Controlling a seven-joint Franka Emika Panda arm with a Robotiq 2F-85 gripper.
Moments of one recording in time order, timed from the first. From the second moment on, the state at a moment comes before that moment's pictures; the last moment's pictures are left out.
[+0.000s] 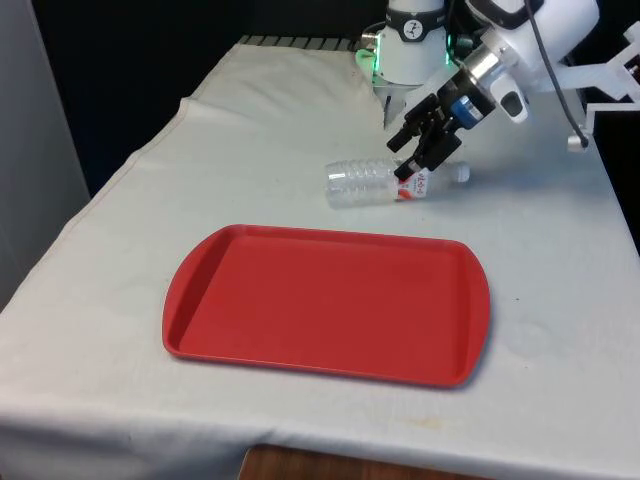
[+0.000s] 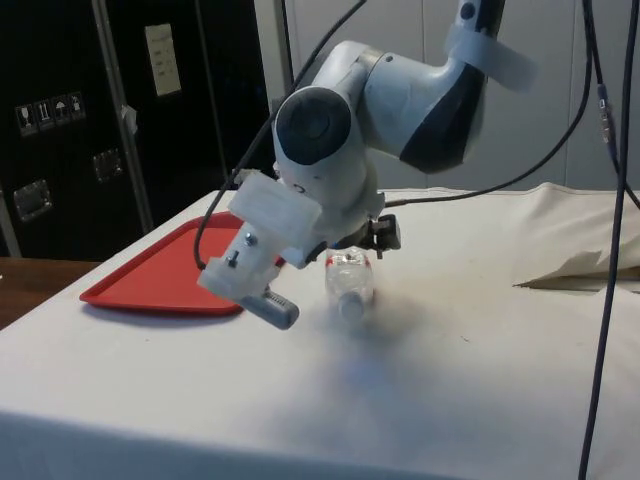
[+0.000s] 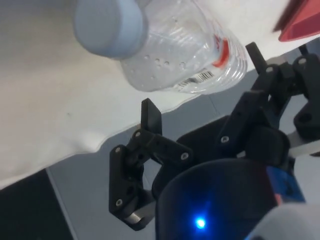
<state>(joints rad) 0.07 0.37 0.24 -2.36 -1.22 2.15 -0.48</state>
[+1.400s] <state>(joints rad) 0.08 0.44 0.32 -2.32 -1.26 2.06 -0.40</state>
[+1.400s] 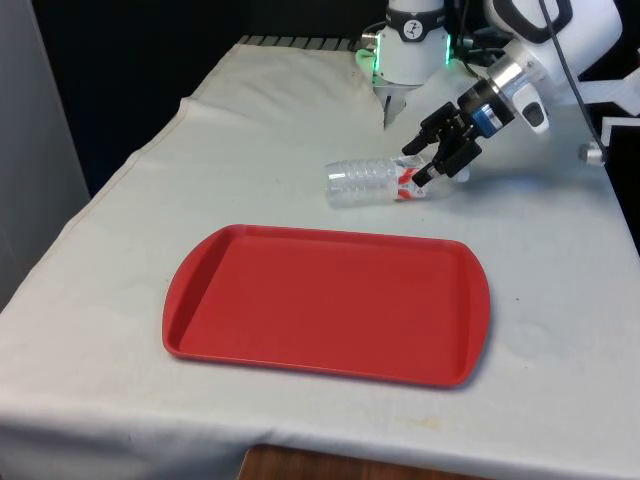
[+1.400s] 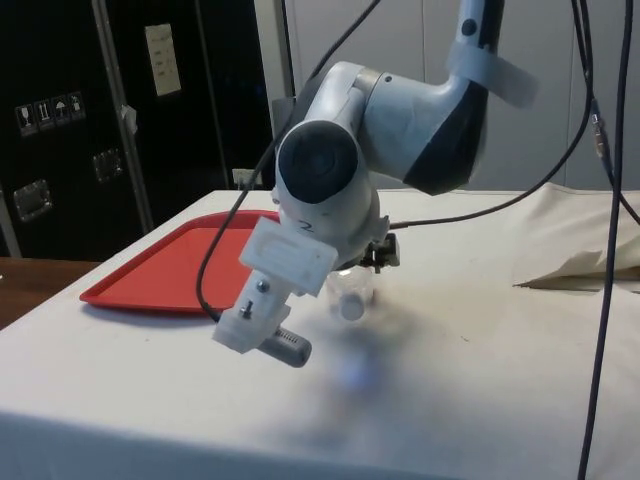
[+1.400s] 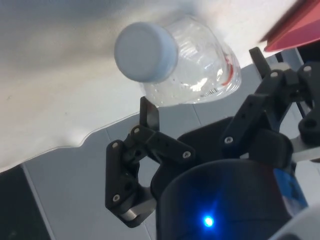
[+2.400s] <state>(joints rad) 0.08 0.48 0.32 -2.31 -1.27 2.06 -0.39</state>
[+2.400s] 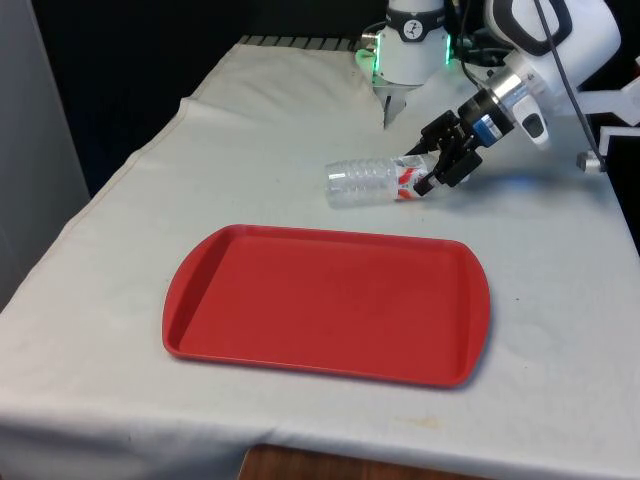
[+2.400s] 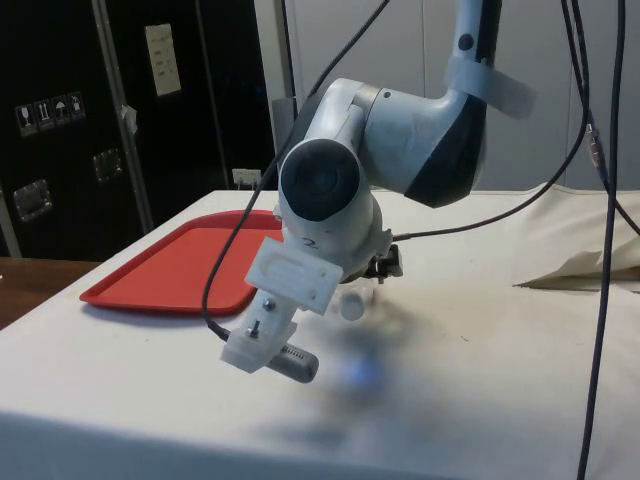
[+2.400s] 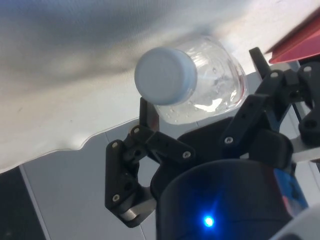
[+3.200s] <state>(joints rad) 0.08 0.48 0.32 -2.31 -1.27 2.06 -0.39</state>
